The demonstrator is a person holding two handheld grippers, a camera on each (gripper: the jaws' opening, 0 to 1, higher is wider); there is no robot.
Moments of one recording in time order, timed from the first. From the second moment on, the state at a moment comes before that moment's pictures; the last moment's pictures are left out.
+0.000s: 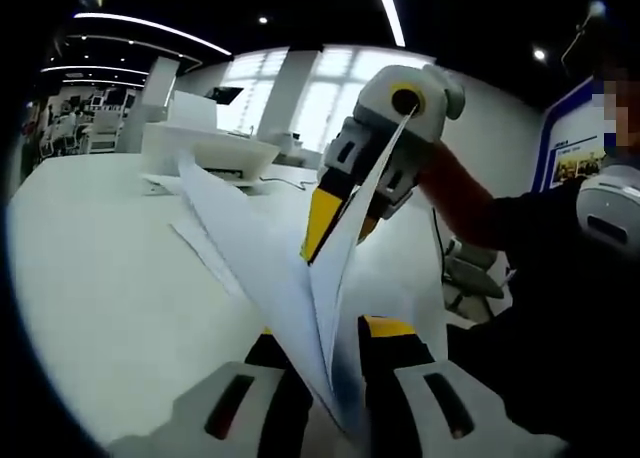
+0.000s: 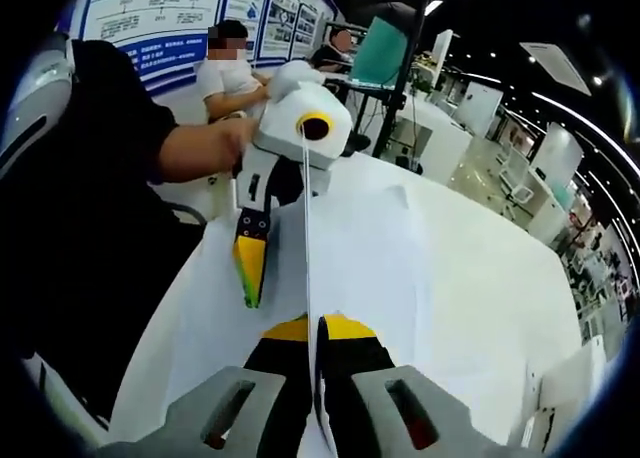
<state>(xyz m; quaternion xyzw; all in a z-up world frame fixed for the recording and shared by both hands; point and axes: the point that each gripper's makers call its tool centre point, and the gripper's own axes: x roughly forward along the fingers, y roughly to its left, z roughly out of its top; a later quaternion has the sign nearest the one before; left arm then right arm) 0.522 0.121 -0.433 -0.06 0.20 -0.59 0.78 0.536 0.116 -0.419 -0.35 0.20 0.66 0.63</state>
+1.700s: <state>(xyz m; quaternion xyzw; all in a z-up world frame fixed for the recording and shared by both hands) 0.523 0.136 -0.428 -0.04 0.17 -0.54 0.82 0.585 0.038 -0.350 -0.29 0.13 0.56 0.77</state>
